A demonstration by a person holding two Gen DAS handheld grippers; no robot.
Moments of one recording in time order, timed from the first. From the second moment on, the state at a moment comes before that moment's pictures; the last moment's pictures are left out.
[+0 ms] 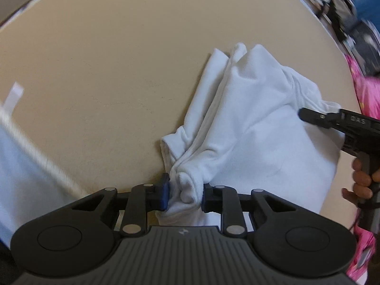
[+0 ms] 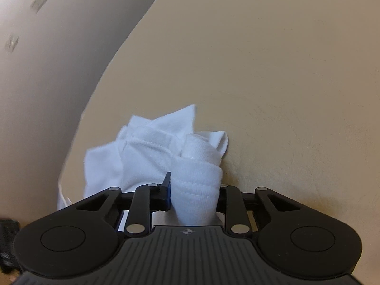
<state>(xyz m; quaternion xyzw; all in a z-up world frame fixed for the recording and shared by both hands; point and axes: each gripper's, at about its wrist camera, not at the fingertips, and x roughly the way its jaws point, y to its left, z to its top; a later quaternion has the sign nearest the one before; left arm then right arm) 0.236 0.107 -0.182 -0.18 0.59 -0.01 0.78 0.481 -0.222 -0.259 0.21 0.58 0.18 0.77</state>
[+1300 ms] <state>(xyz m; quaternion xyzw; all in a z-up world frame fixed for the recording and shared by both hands) 0.209 -0.061 -0.156 0.17 0.55 -0.15 0.81 0.165 -0.276 -0.196 0.06 0.44 -0.07 0.90</state>
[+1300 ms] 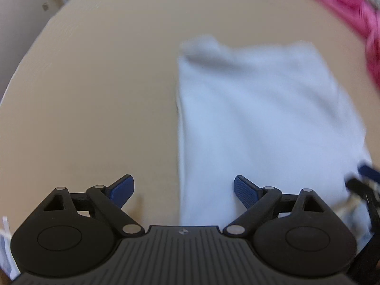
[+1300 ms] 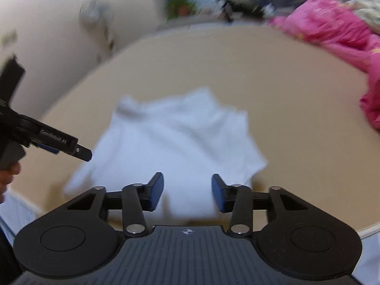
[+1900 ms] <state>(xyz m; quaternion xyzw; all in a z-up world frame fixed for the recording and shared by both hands) 0.071 -0.045 -0.058 0.16 0.45 -0.12 0.87 0.054 -0.217 -0.100 0.05 0.36 -0.15 0.92</state>
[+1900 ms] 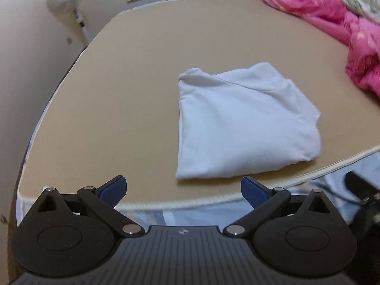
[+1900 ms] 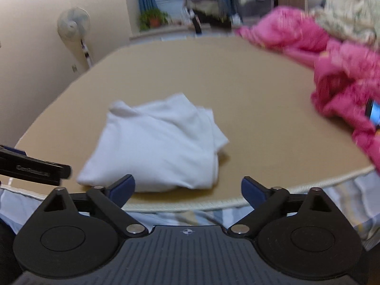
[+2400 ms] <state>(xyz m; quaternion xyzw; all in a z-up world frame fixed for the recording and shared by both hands) 0.036 -0.029 -0.042 0.16 0.44 -0.10 0.88 0.043 -0.187 -0.097 0.03 0.37 -0.15 0.92</state>
